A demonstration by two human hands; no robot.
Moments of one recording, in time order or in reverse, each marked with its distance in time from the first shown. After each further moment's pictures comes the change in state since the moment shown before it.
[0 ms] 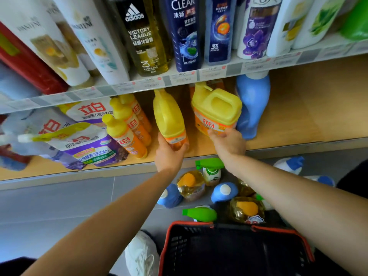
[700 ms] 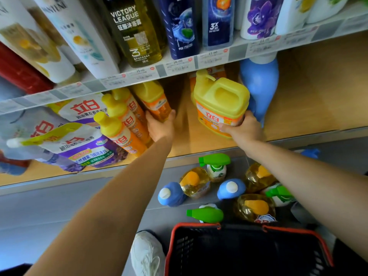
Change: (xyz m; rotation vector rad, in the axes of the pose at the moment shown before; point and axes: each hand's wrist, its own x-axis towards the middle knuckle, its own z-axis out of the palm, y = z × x) left_hand 0.085 0.025 0.013 -0.255 0.163 -0.196; right_hand 0.053 0.031 -0.007 0.028 -0.029 -0.101
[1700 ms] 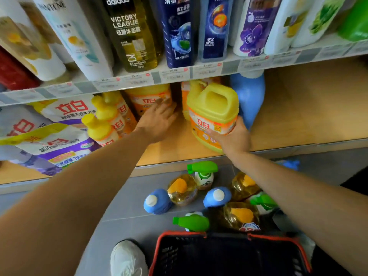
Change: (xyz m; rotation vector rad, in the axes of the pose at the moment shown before) left_hand 0.033 0.033 -0.016 1.505 -0.306 1.357; right_hand -0.007 -0.007 -0.003 0.082 0.079 -0.112
